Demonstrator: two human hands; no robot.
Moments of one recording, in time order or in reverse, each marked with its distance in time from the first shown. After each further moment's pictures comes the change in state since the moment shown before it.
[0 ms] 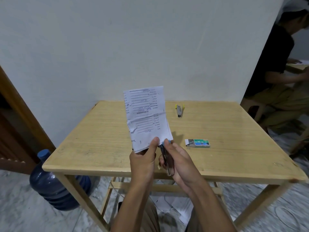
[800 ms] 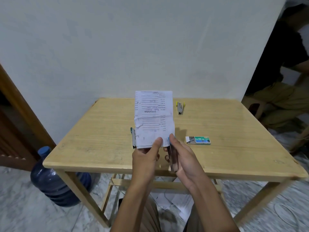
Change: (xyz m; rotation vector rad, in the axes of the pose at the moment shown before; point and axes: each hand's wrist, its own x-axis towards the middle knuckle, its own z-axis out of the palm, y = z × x) left_hand -0.004 -0.001 -0.006 0.087 -0.115 -0.063; right_hand 0.006 0.004 -0.013 0.145 0.086 0.027
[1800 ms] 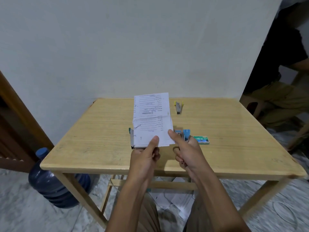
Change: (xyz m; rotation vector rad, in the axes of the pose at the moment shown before) left_hand 0.010 0.000 0.000 -0.217 -0.084 -0.140; right_hand 0.001 -0.026 0.005 -0.385 0.205 -0.075
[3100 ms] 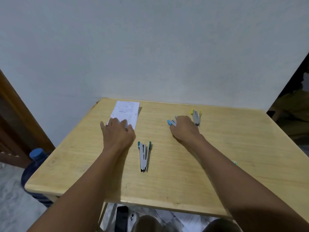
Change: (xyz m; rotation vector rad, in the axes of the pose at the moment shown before) left_hand 0.213 0.040 -0.107 1.715 0.307 0.364; right_hand 0.214 0.007 0.039 -1.327 0.073 -0.177
